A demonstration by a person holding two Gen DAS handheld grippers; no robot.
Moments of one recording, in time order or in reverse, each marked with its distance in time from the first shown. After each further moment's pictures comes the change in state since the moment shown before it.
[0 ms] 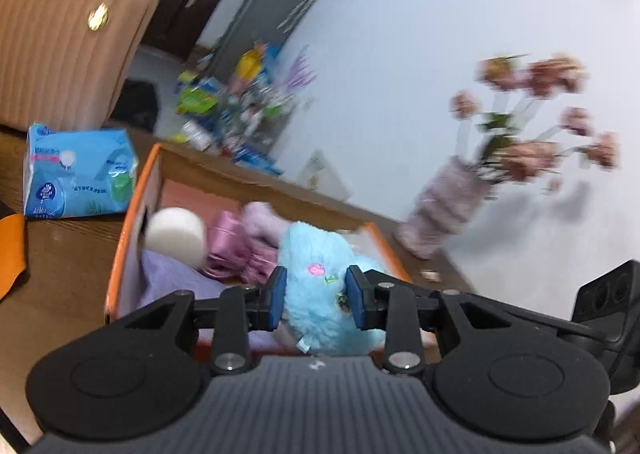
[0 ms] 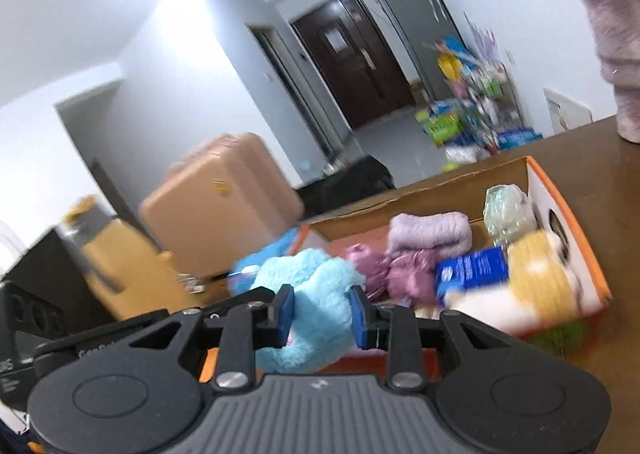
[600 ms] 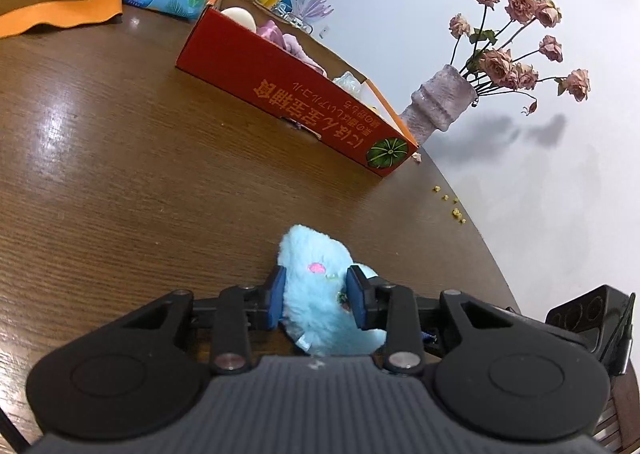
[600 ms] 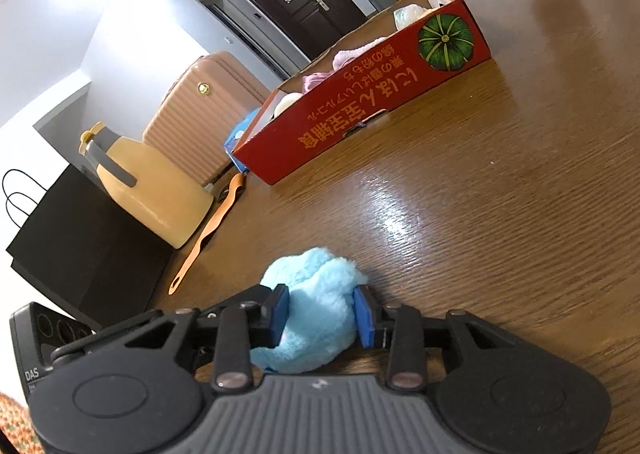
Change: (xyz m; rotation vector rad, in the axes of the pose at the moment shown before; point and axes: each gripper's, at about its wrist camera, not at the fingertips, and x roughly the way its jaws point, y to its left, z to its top) left arm -0.124 0.009 -0.193 -0.110 0.153 -0.058; right arm -0.128 -0.007 -0.211 0.212 0.103 0.040
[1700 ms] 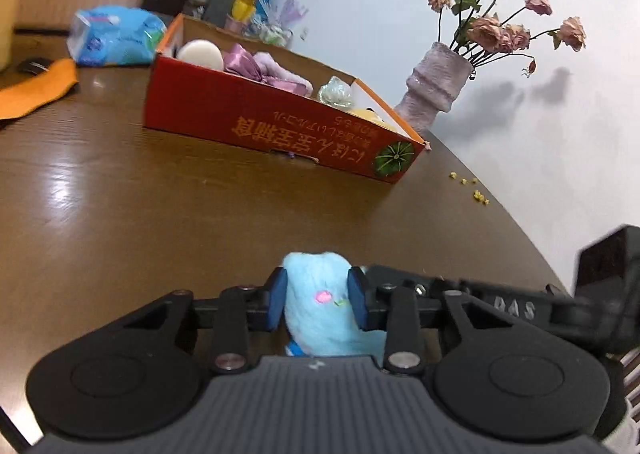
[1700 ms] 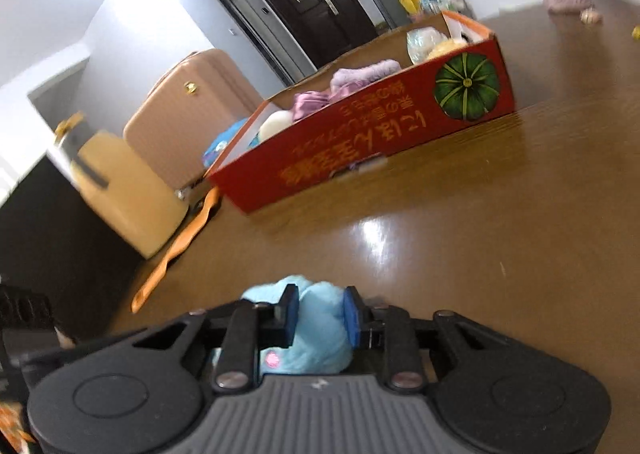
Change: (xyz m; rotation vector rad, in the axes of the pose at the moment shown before) left arm 0.022 -0.020 0.027 0.208 -0.012 0.083; right arm 0.021 0.007 0.032 -0.158 -0.023 -0.090
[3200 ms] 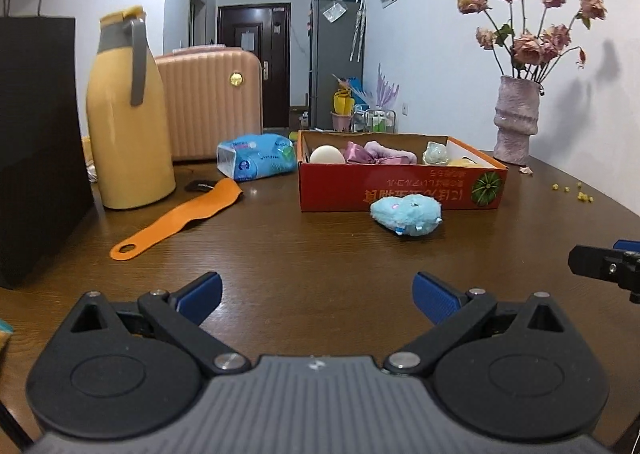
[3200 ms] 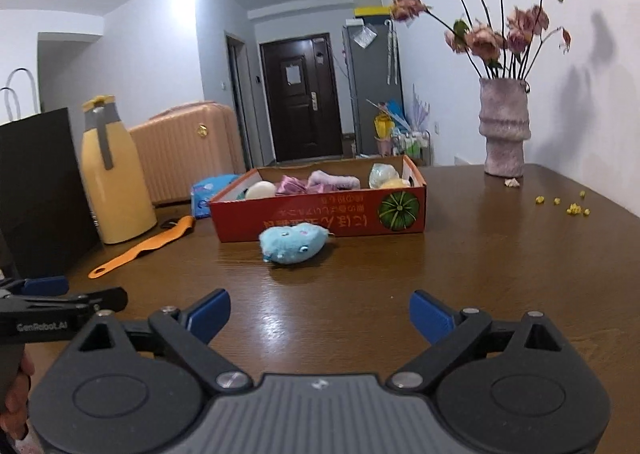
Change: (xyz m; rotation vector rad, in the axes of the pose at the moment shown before) left arm -0.101 -0.037 -0.046 0.225 -0.264 0.466; right arm -0.110 0.053 -0.046 -0.278 -0.278 -0.286
